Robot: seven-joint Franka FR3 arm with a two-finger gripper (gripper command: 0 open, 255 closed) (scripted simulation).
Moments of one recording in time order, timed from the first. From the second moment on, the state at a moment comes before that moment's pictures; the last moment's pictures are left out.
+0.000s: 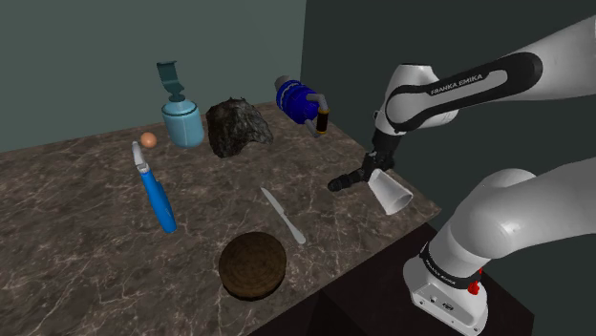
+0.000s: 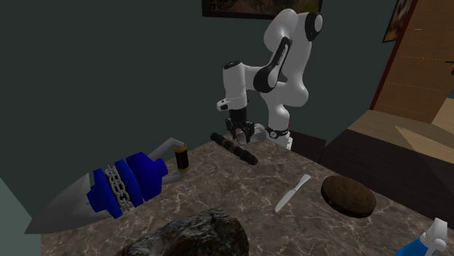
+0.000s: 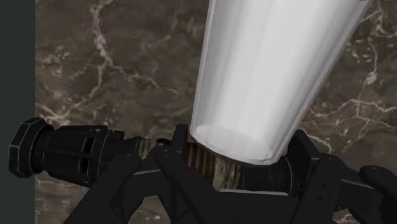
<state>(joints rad) -0.12 -0.59 -0.23 -2.89 -0.01 2.22 -0.23</state>
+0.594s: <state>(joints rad) -0.13 -0.69 -0.21 -2.82 -0.01 2.06 -0.21</state>
